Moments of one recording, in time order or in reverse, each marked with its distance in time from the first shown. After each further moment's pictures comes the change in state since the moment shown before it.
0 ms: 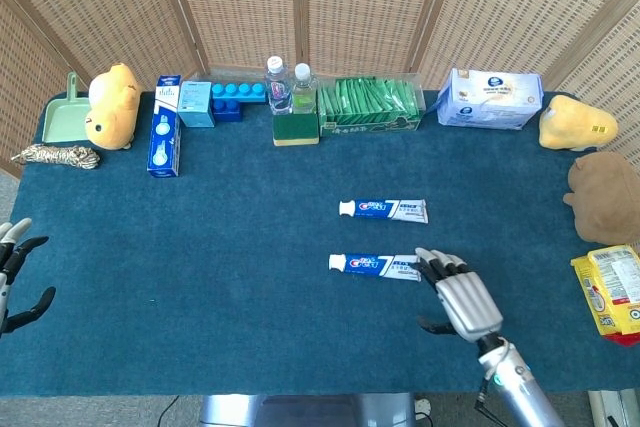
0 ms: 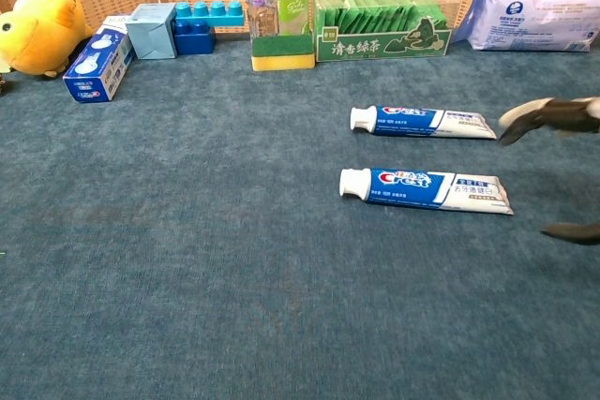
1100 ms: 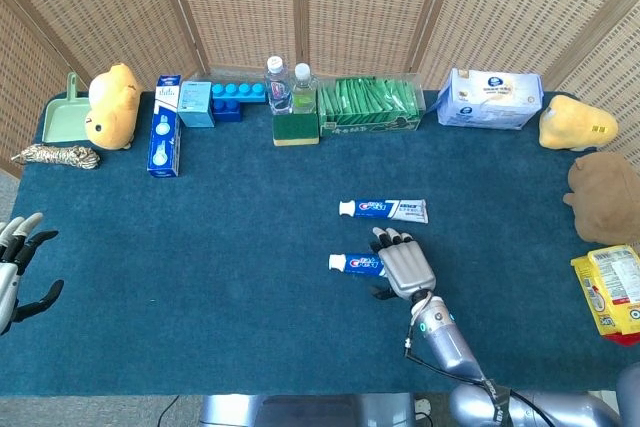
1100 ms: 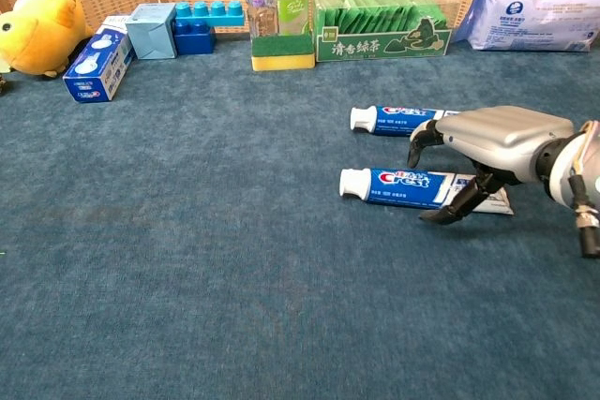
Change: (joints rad) left arm -0.043 -0.042 -0.008 0.075 -0.024 -0.051 -0.048; right arm 0.332 -0.287 0.107 0.130 0.579 -0.067 -0.443
